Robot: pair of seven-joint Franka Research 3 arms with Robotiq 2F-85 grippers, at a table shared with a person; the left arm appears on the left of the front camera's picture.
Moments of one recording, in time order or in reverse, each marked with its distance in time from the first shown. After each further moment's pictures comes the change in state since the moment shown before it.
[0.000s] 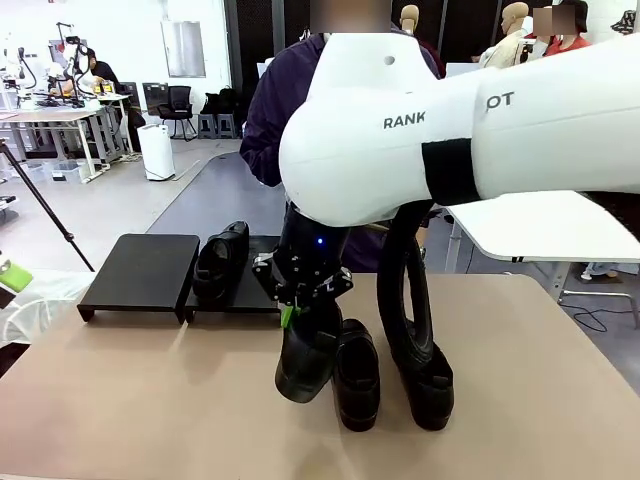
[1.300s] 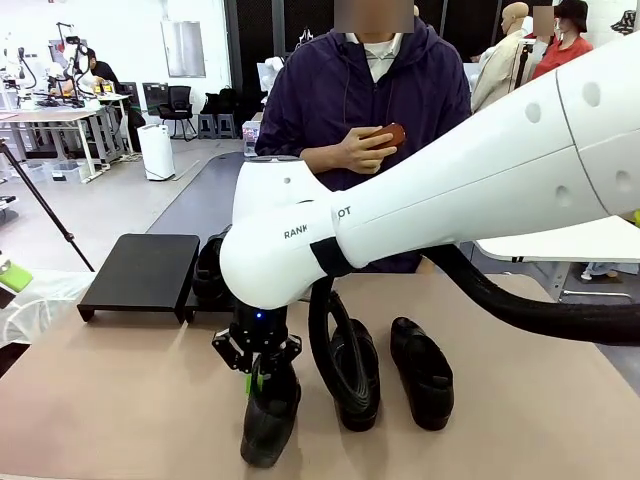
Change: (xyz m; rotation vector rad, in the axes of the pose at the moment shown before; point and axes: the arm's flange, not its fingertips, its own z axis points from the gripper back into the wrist) left arm 0.000 0.000 0.000 0.000 0.000 0.000; right arm 0.034 0.041 -0.155 -0.126 0.164 -0.065
